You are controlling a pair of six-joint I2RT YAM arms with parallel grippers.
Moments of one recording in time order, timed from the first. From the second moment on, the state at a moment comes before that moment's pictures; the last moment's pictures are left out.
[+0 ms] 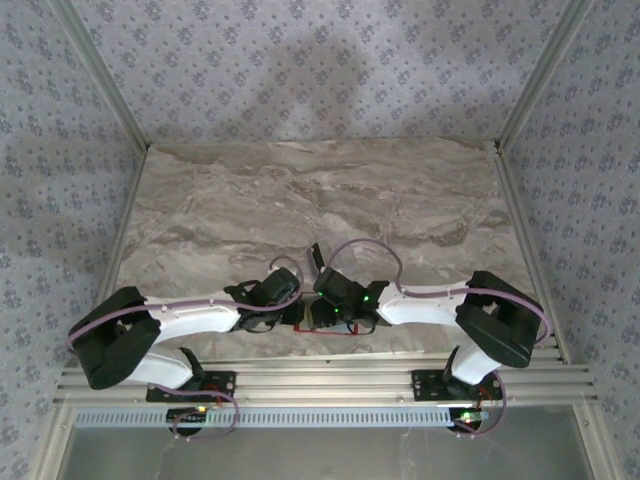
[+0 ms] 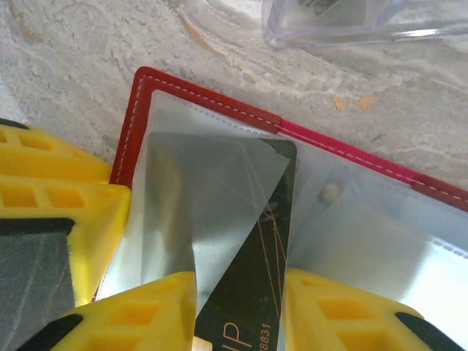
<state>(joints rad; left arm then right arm) -0.96 1.37 0.53 -0.17 -0.02 -0.79 1.07 1.55 0.74 -0.20 0.02 0.77</state>
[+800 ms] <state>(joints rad) -0.96 1.38 0.53 -0.16 -0.02 -0.80 1.24 1.58 0.78 -0.31 0.21 0.71</state>
